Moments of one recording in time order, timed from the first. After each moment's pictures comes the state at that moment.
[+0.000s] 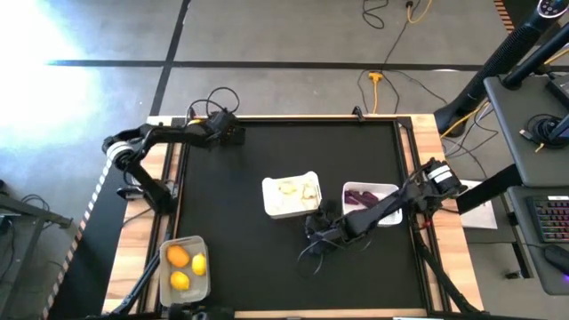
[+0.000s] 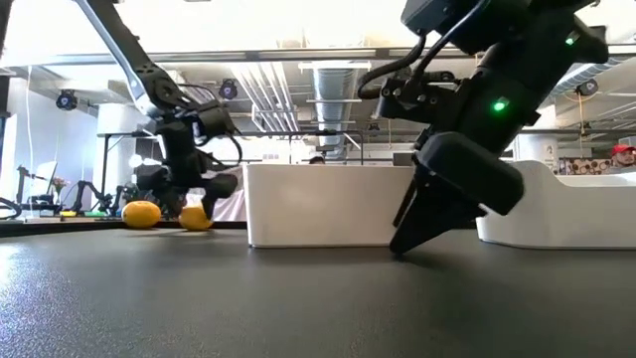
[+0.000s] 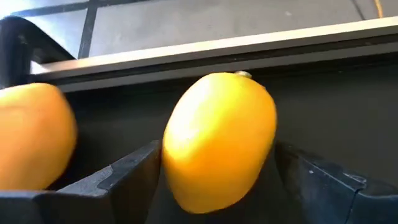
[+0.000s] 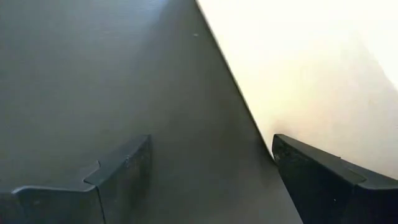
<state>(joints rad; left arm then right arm) 0.79 1.63 0.76 -0.15 -0.50 -0.54 0.37 1.87 1.00 -0.24 0.52 0.43</state>
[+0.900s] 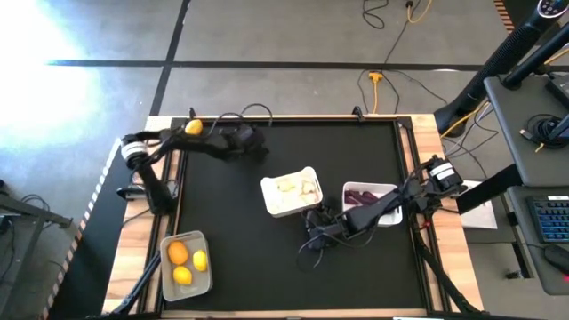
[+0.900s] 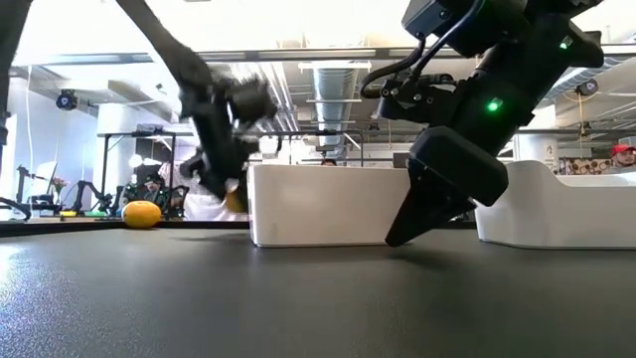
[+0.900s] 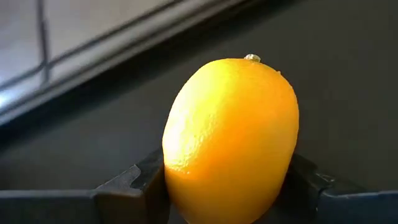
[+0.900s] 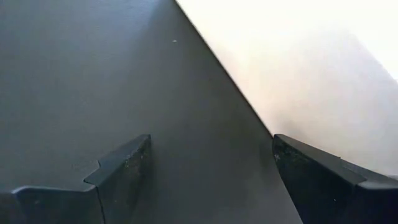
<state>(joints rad) 0.47 1.73 0.91 -0.23 -0.56 -0.49 0.35 1.85 0.97 -0.20 0.52 0.49</state>
